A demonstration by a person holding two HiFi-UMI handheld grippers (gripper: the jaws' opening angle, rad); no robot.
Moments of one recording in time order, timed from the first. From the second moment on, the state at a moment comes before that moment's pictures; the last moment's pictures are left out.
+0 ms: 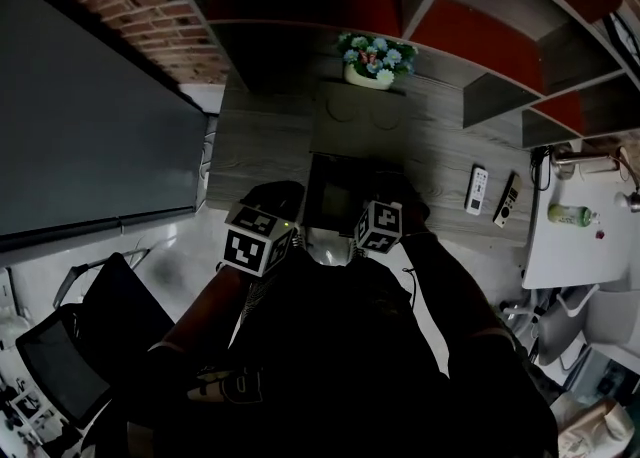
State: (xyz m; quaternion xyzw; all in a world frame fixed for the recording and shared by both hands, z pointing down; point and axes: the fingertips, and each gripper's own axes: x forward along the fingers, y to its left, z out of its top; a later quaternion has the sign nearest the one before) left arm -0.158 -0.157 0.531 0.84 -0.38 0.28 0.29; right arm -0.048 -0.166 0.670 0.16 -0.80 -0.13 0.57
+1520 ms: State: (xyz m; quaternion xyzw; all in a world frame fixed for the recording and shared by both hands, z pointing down) left arm -0.089 -0.154 0.496 0.90 -0.29 0.24 0.24; right arm 0.038 -0.116 0.516 0.53 -0.77 0.36 0.07
